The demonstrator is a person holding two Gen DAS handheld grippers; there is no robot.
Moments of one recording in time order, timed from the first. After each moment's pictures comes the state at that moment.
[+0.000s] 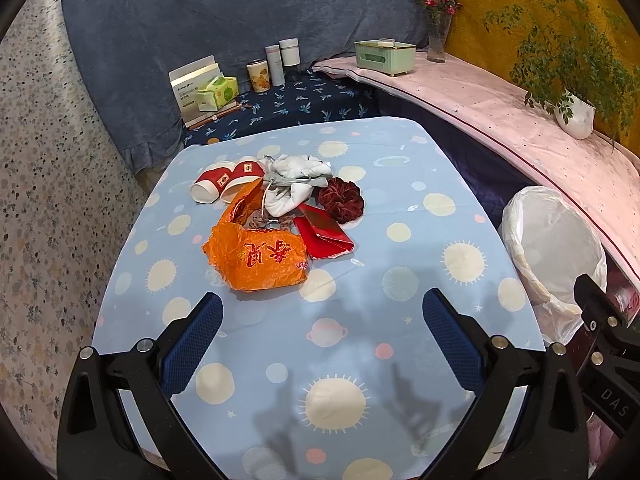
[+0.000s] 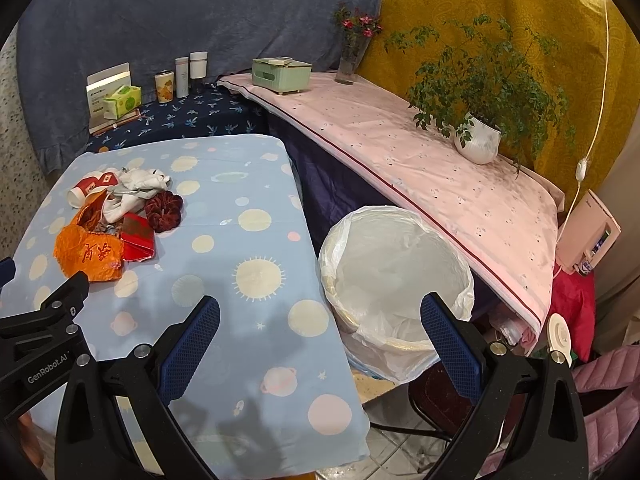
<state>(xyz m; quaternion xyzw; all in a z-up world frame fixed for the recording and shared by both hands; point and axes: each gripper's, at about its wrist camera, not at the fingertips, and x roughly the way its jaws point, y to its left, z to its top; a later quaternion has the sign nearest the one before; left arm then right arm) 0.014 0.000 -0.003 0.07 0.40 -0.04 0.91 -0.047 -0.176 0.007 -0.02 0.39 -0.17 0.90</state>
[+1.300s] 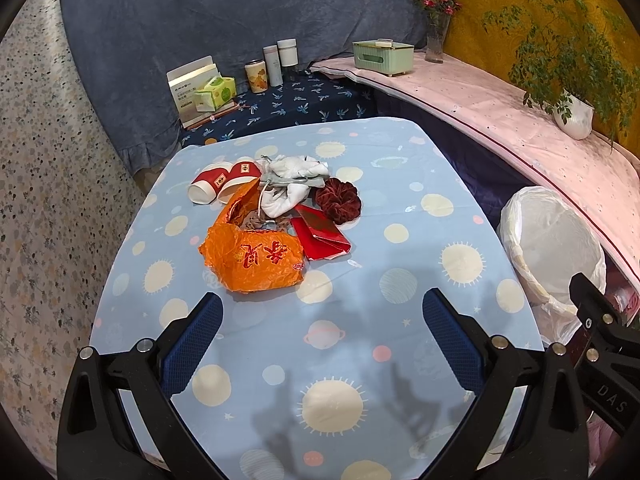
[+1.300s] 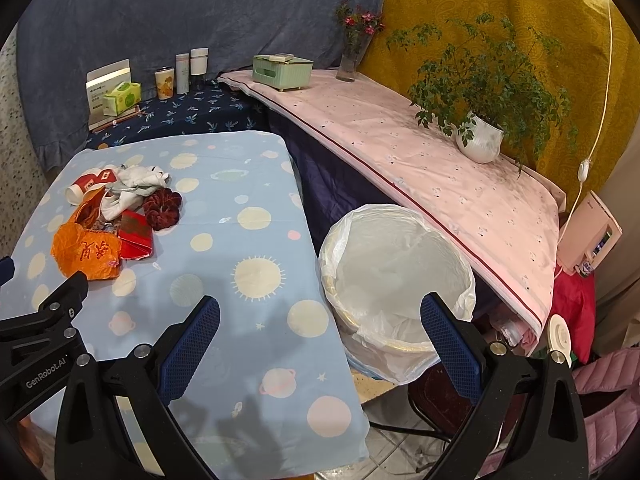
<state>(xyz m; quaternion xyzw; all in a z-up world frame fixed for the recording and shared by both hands) 0.018 -0.002 -0.003 0.07 0.40 -0.04 0.91 -0.044 -0.176 0.007 -0.02 0.39 -0.18 0.90</state>
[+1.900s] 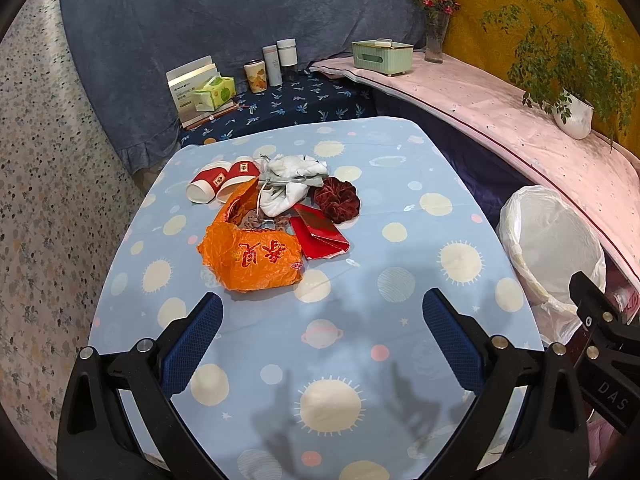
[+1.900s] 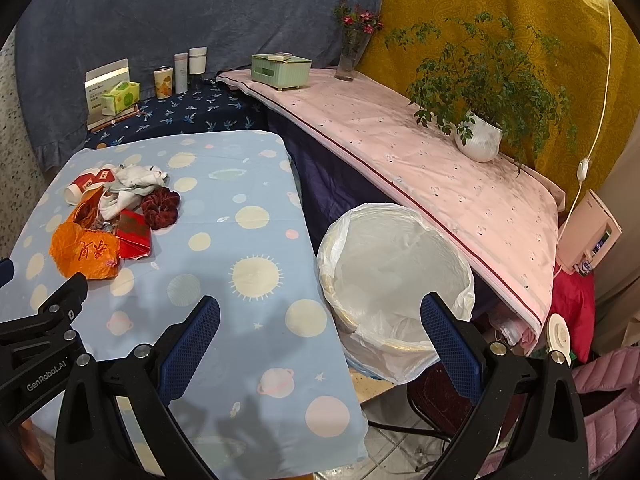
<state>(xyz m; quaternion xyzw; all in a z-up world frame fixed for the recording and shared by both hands) 0.018 -0.005 -0.006 0.07 0.40 -0.04 0.91 -0.044 -0.177 0.006 -0.02 0.39 -0.18 0.90</state>
